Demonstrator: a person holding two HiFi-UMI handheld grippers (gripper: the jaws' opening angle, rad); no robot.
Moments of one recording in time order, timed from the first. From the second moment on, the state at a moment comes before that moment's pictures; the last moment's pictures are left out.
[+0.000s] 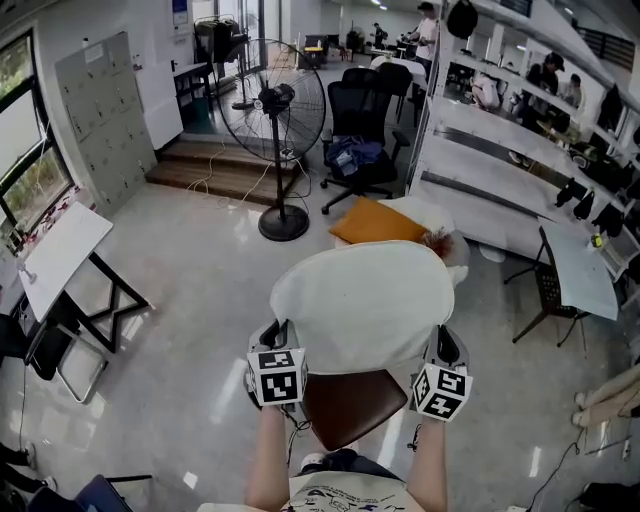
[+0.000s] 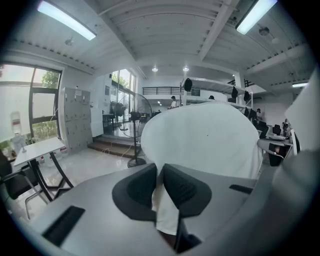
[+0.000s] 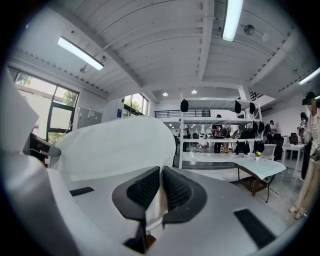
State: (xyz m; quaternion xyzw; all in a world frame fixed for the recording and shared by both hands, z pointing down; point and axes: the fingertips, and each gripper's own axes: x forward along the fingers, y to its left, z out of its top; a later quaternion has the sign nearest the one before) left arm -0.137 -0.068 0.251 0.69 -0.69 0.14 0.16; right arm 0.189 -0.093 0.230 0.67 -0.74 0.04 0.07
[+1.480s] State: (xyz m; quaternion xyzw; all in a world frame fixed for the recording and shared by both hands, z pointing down) left arm -0.138 -0.051 0.232 0.69 -0.69 0.13 0.15; right arm 0.189 -0.078 0.208 0.66 -0.74 0.03 0.06
